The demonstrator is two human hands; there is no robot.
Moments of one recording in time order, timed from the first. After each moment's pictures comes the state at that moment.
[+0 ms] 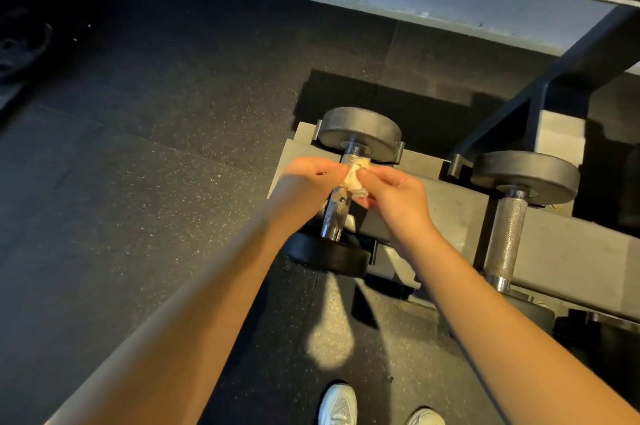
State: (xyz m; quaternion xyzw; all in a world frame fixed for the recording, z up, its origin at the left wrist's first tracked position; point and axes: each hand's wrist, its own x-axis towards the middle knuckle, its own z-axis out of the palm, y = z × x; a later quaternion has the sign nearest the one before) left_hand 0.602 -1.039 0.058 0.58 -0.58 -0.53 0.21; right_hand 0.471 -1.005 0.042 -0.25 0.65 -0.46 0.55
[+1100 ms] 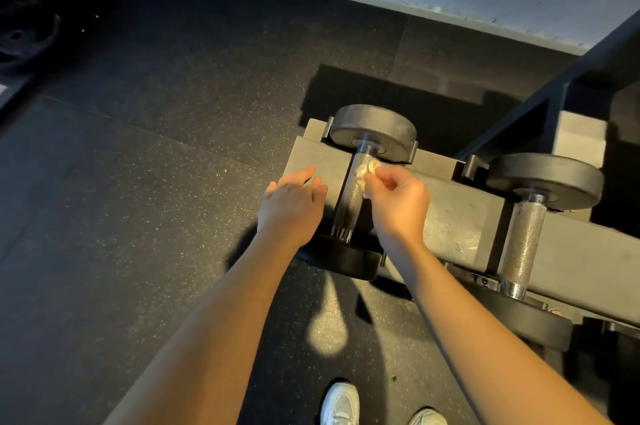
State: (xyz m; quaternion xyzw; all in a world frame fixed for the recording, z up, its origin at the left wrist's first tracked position) left_hand 0.619 -1.024 0.039 0.69 -0.64 -0.34 -0.01; right_hand 0.492 -1.010 0.012 -0.35 0.75 -0.45 0.35
